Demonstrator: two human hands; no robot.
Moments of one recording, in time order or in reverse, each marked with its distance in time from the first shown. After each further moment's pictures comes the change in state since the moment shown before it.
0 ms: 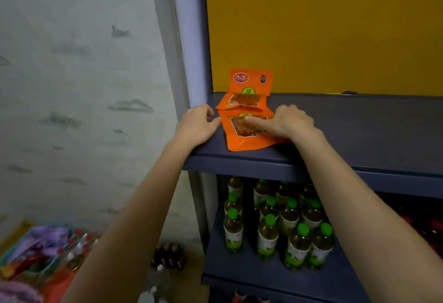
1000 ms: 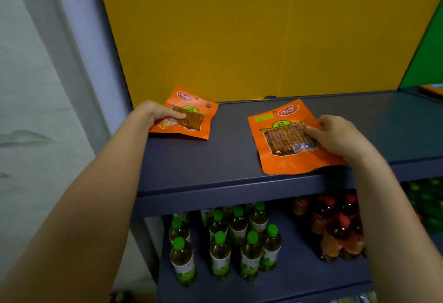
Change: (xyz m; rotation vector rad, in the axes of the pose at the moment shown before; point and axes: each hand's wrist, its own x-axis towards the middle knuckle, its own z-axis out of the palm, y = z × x) left_hand 0.129 0.061 0.047 -0.322 -0.583 -0.382; right_hand -0.021 0.177 -0.056 0.186 0.304 0.284
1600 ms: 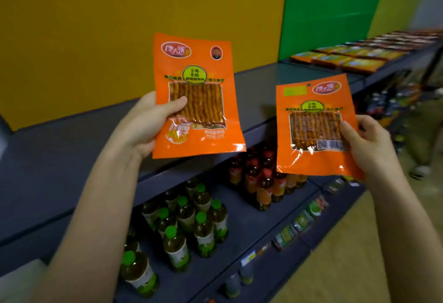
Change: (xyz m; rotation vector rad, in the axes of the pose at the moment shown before) left_hand -0.157 0.033 0.111 -0.568 -0.463 0.661; right_hand -0.166 0.115 -0.055 0.494 0.625 0.279
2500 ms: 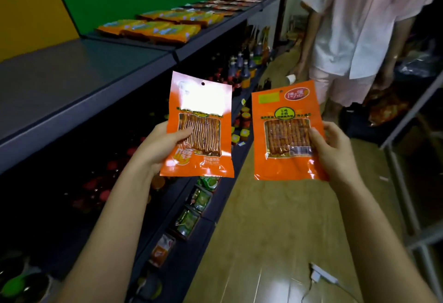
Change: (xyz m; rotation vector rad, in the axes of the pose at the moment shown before) left_hand 0.097 -0.133 0.413 0.111 -0.512 -0.260; right_hand 0.087 0.210 -0.269 -0.025 0.326 0.206
